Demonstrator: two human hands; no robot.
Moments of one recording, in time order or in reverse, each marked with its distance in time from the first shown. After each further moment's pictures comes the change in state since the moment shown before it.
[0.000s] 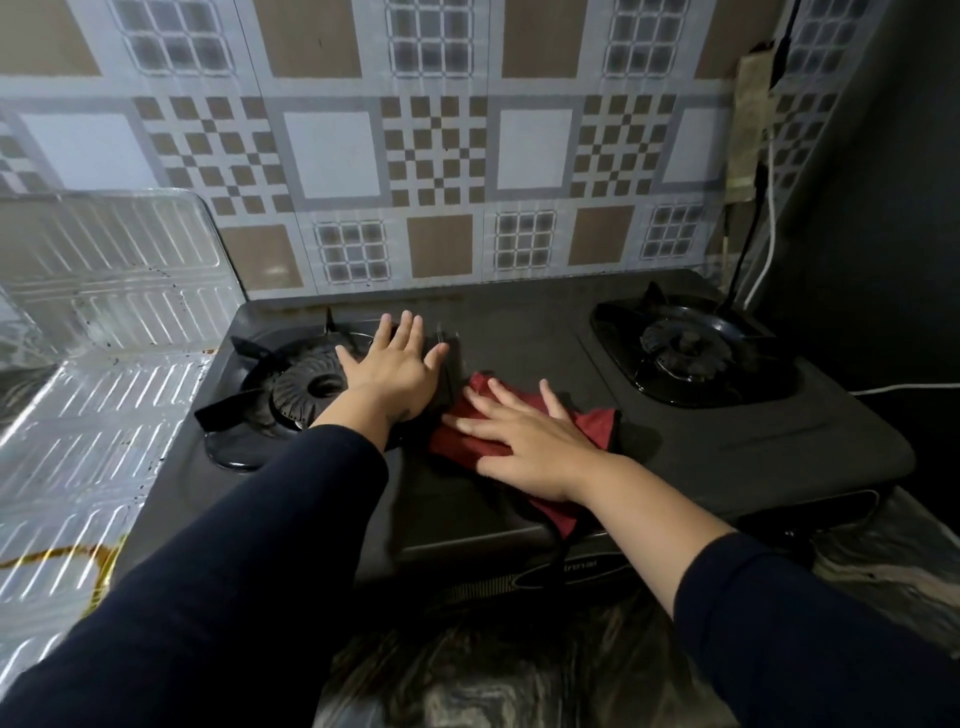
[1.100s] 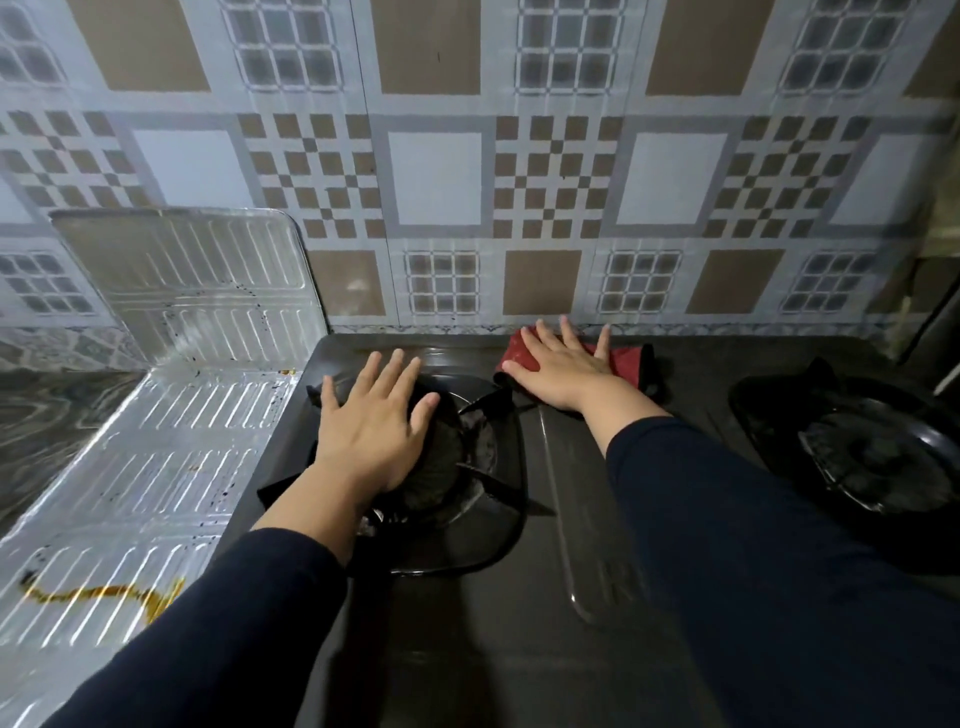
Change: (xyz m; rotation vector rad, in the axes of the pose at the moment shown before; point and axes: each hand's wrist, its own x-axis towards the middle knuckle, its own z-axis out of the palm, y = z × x) left_hand 0.024 -0.100 -0.016 0.087 0.139 -0.092; right_hand 0.231 0.039 -0.039 -0.221 0.016 0.248
